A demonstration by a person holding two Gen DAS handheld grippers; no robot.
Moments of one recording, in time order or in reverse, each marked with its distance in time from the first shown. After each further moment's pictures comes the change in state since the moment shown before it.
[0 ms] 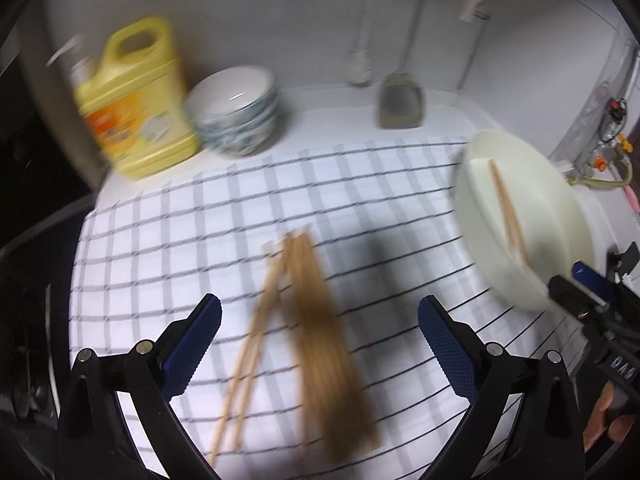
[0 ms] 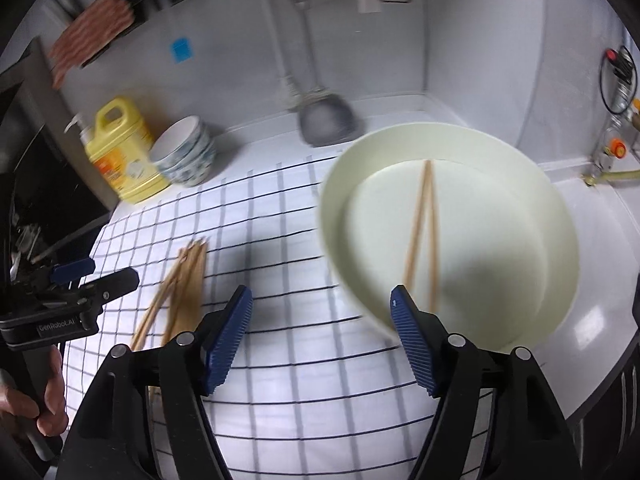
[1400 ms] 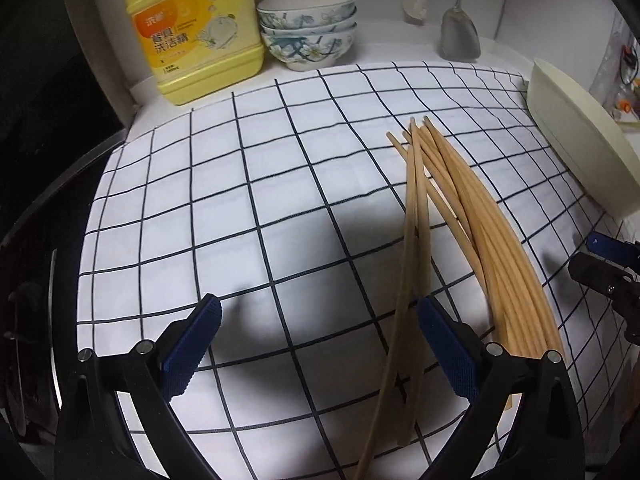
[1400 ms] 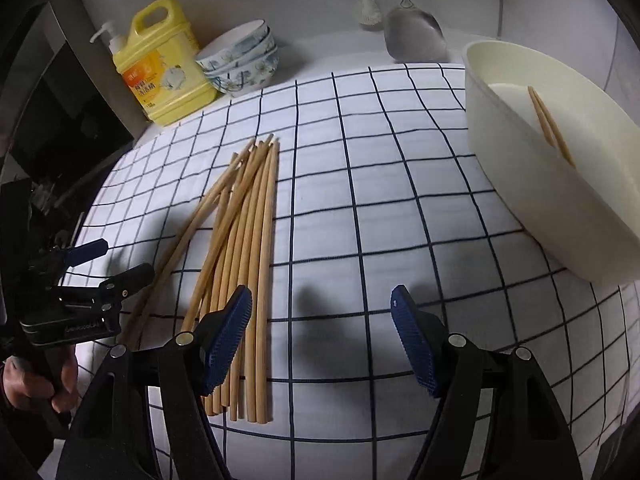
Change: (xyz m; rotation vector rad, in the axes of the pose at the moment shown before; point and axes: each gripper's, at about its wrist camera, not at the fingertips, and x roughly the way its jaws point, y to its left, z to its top) left arm 0.063 0.100 -0.075 0.101 0.036 0.045; right arm 0.084 0.085 -0.076 -0.045 0.115 0.077
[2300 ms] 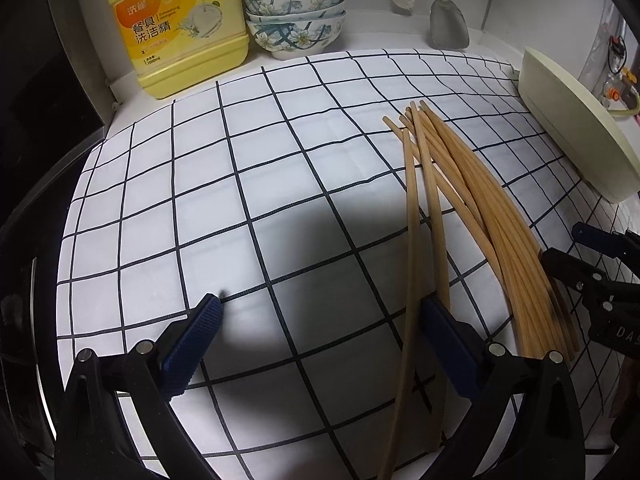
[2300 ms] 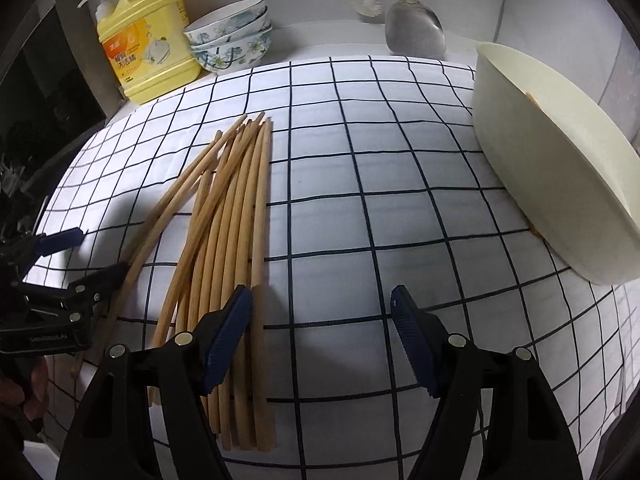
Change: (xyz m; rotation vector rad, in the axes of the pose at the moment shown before) left arm 0.013 0.007 -0.002 0.028 -0.002 -0.046; right arm 0.029 0.022 -0.003 -0.050 0.007 -0.140
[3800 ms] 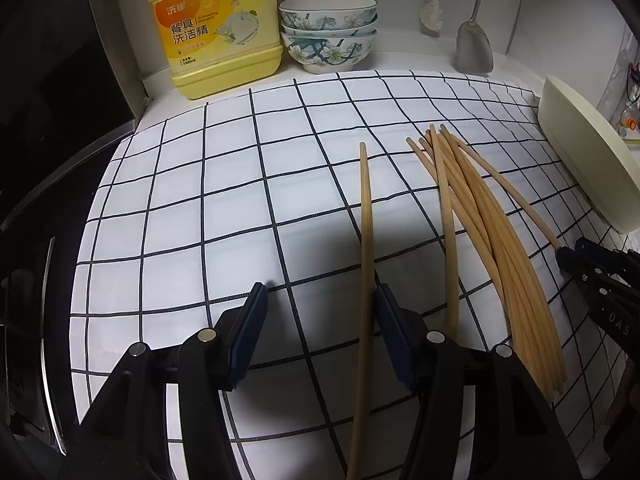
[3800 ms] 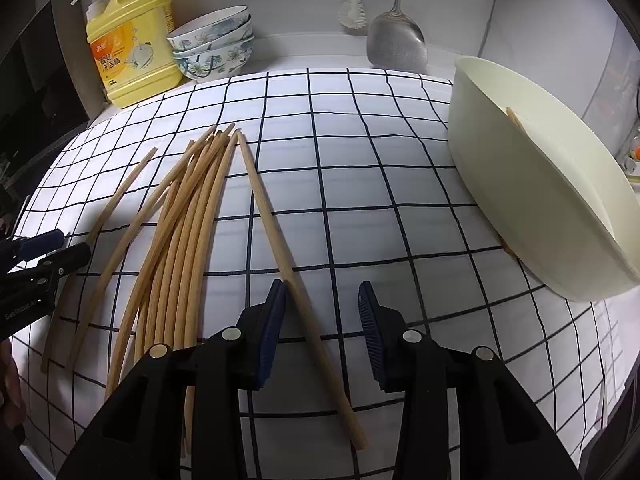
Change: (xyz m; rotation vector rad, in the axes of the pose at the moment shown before) left arm -0.011 0.006 -0.002 -0.075 -0.048 0.052; right arm 0.003 -0.016 0.002 -0.027 -0.044 -0.068
